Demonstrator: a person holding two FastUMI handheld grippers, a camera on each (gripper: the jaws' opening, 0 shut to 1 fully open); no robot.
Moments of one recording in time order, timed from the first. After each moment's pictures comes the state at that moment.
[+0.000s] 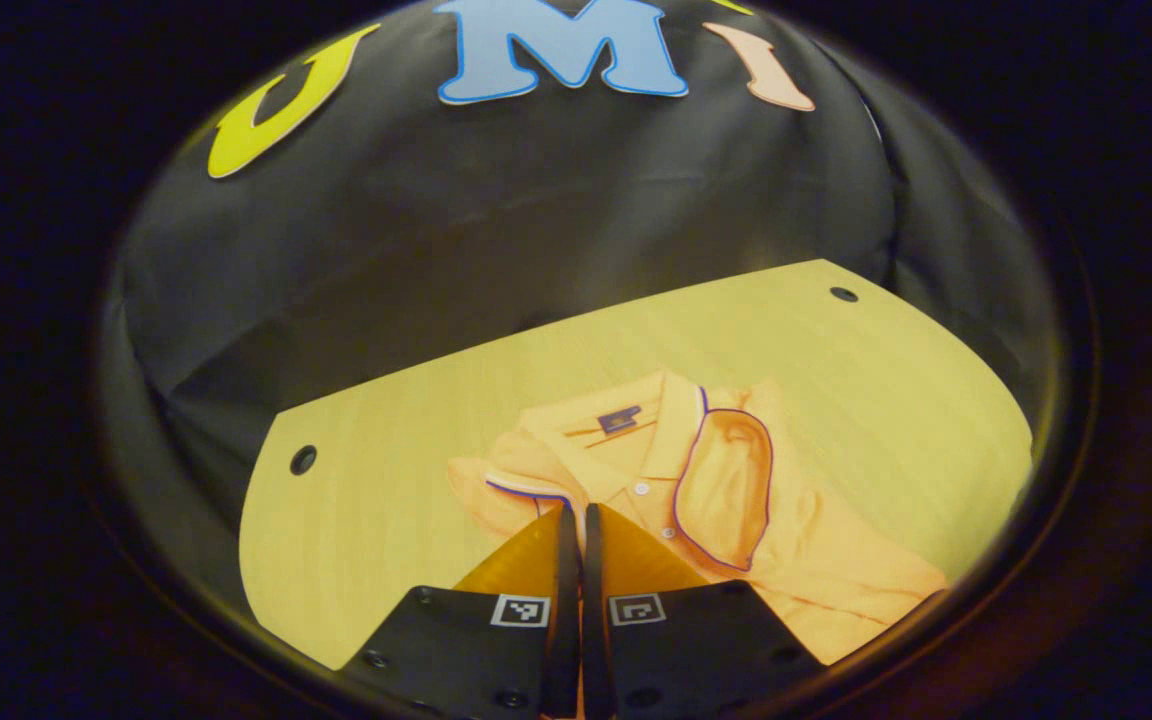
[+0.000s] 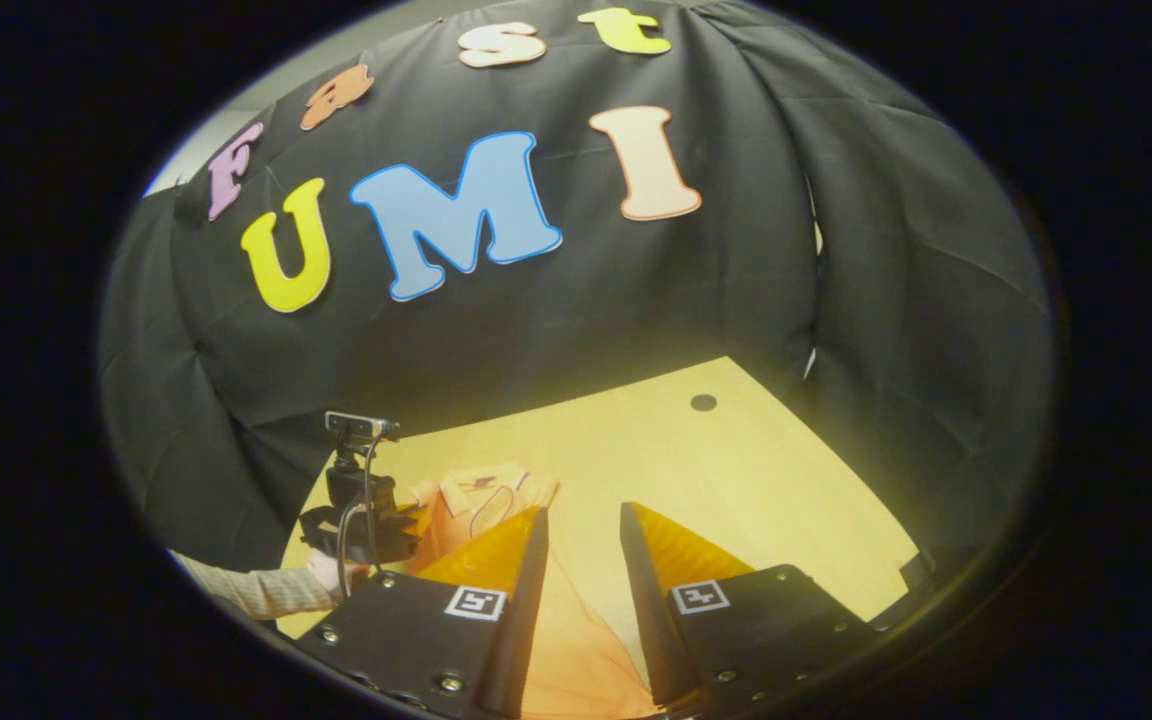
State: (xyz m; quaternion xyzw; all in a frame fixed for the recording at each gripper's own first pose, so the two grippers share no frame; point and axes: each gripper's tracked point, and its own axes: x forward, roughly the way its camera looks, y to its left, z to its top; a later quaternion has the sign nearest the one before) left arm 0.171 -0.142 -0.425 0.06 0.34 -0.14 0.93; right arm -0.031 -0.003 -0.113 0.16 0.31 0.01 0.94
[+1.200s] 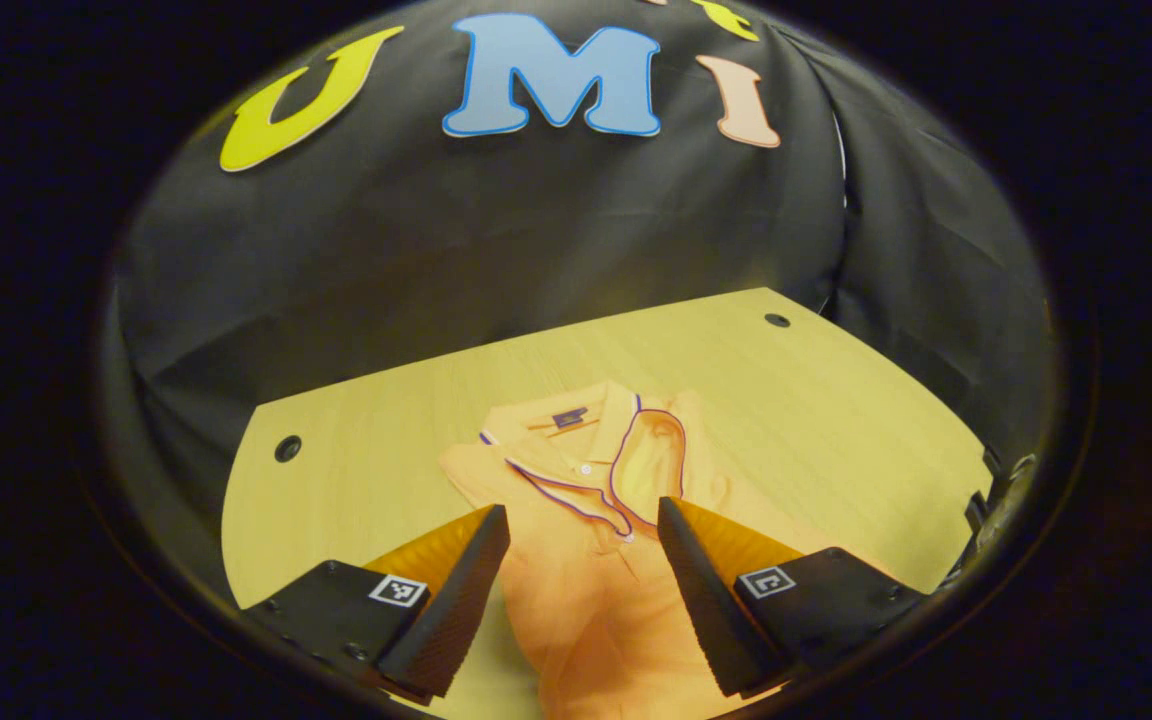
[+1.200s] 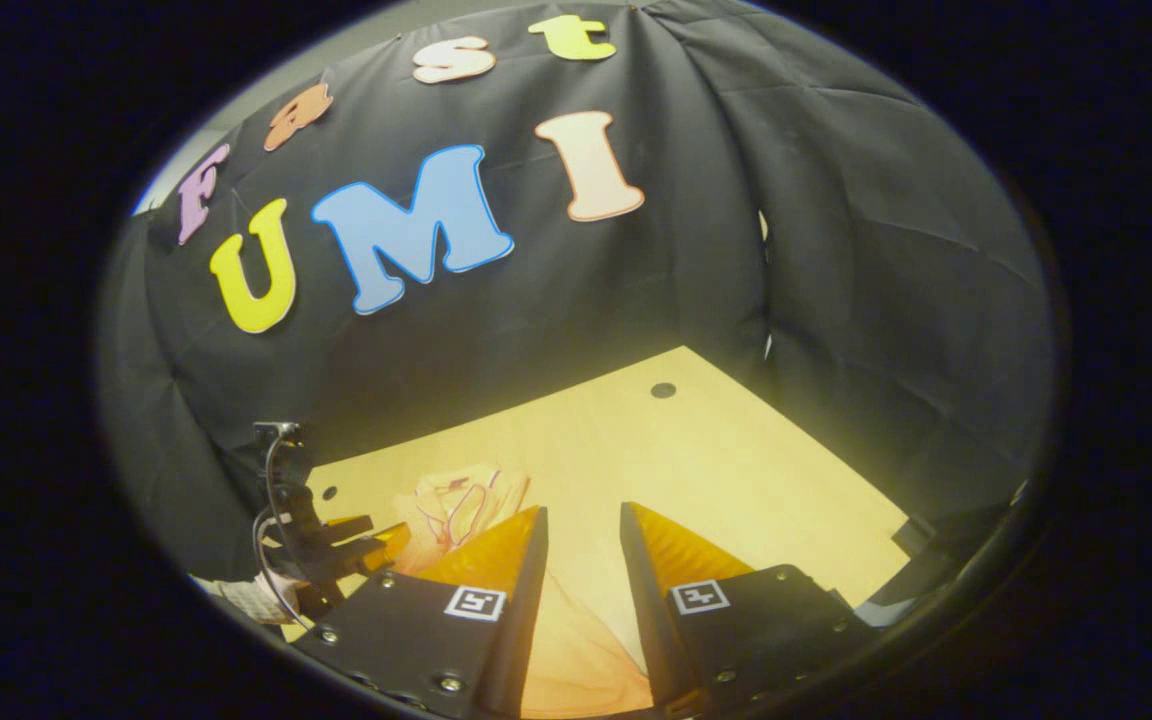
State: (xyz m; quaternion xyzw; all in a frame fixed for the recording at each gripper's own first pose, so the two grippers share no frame) left arm 0.103 -0.127 -0.364 0.00 0.31 -0.18 0.93; right arm -0.052 -0.002 -0.123 0.18 0.30 -0.03 0.93
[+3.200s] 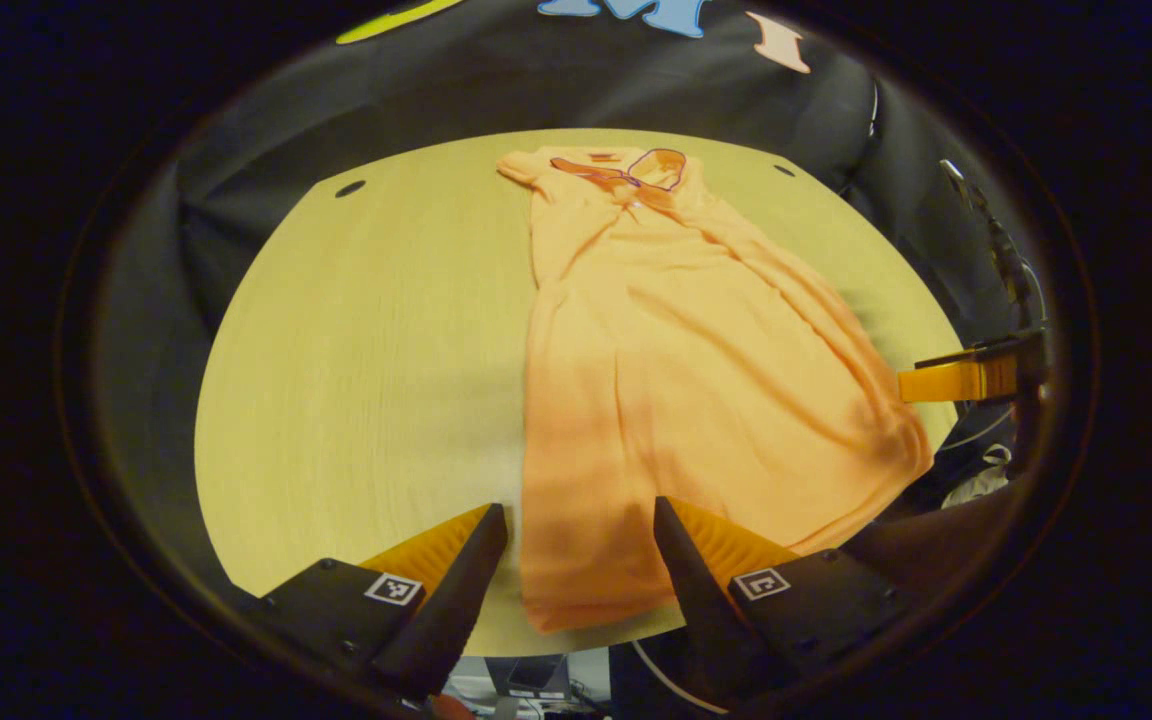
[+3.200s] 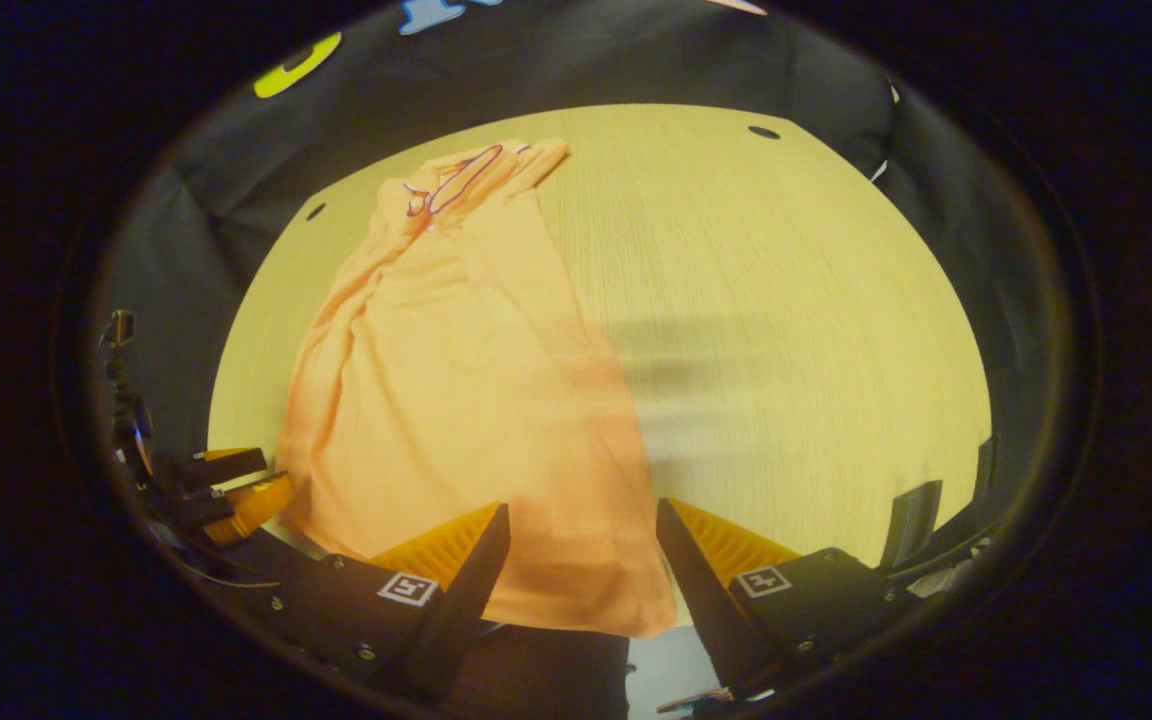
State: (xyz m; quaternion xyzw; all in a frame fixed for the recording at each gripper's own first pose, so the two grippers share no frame) left arm -0.196 -0.048 -0.486 -0.02 0.53 -0.13 0.84; right arm -0.202 0.060 -0.366 0.07 0.62 0.11 0.77
